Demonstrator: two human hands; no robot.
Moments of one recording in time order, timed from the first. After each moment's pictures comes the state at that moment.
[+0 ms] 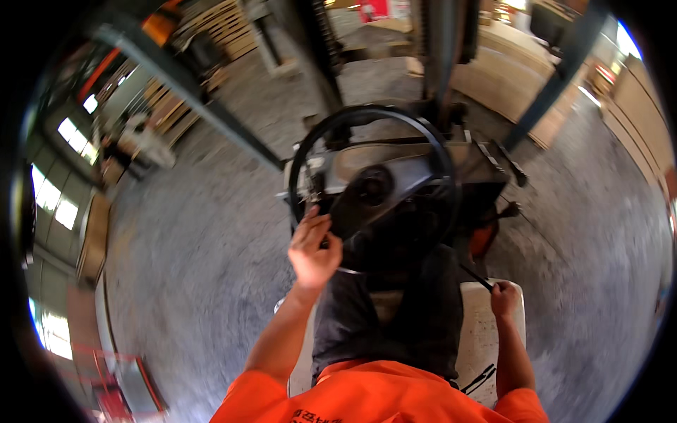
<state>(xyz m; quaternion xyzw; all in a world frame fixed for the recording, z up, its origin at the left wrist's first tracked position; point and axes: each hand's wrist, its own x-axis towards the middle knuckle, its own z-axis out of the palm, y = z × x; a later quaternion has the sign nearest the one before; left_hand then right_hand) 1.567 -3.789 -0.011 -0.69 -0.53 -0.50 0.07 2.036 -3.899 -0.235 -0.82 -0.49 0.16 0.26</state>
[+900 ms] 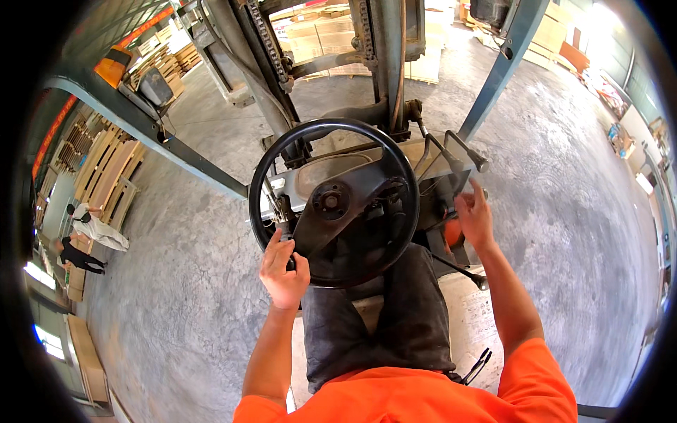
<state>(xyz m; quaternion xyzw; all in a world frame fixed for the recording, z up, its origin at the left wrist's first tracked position) 1.436 -3.637 0.067 -0.74 -0.48 -0.48 -0.03 1.845 -3.670 0.023 -0.77 -0.48 0.15 0.39</state>
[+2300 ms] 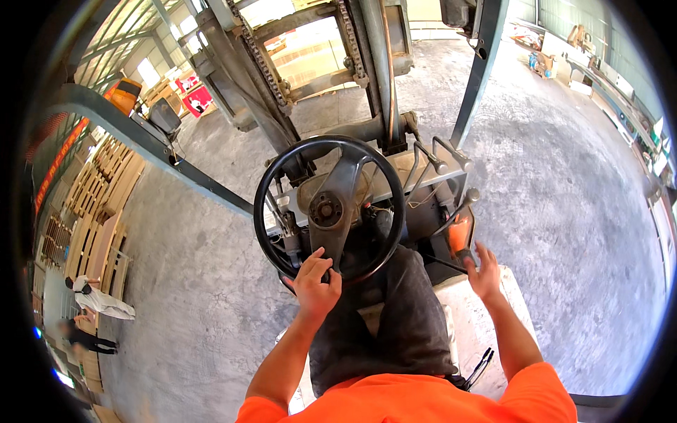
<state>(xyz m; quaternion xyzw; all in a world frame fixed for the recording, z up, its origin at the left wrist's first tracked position) 1.366 -3.452 0.179 -0.76 -0.42 -0.46 -0.19 1.718 -3.626 0.146 -0.87 -0.42 0.13 0.24</state>
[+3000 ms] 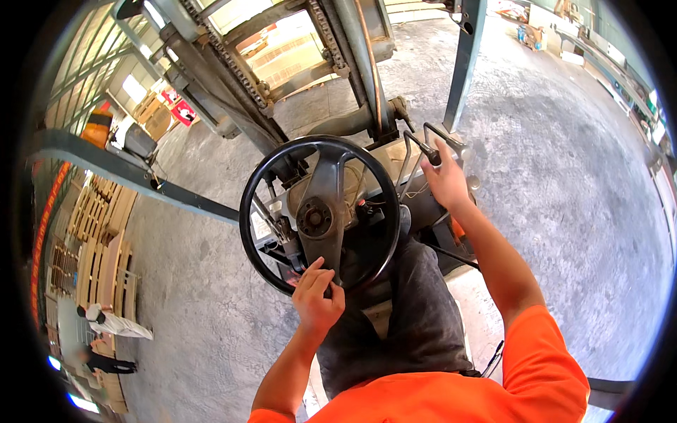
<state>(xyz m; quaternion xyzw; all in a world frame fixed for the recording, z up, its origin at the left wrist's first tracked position) 1.417 -3.531 0.197 -0.81 -0.39 -0.41 -0.13 1.730 -3.502 0.234 -0.81 -0.39 0.17 0.40</state>
